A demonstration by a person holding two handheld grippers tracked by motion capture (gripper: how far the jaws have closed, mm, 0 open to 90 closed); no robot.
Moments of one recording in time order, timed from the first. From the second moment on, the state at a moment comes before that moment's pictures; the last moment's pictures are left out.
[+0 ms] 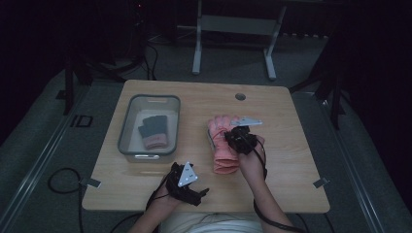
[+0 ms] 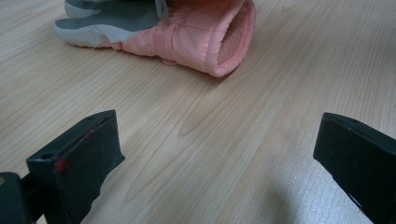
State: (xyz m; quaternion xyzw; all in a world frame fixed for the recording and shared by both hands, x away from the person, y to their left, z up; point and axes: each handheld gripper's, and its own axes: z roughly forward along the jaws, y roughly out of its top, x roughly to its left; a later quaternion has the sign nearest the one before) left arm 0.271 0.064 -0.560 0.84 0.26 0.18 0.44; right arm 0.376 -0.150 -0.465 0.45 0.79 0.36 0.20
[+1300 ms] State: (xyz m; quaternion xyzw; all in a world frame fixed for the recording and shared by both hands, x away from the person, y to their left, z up) left arm 0.272 0.068 -0.554 0.83 0.27 0.17 0.46; right arm 0.370 -0.184 -0.454 0.42 0.80 0.40 0.18
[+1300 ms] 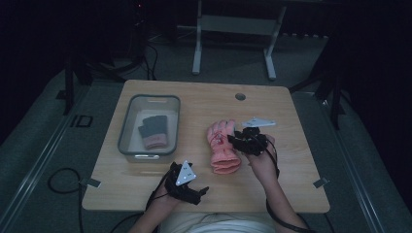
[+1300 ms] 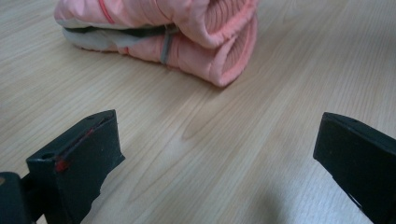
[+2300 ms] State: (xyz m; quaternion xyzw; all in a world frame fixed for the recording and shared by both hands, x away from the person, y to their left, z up) left arm 0.384 0.038 -0.482 0.78 0.41 0.14 0.45; right arm 0.405 -0.181 -0.458 0.37 0.82 0.39 0.17
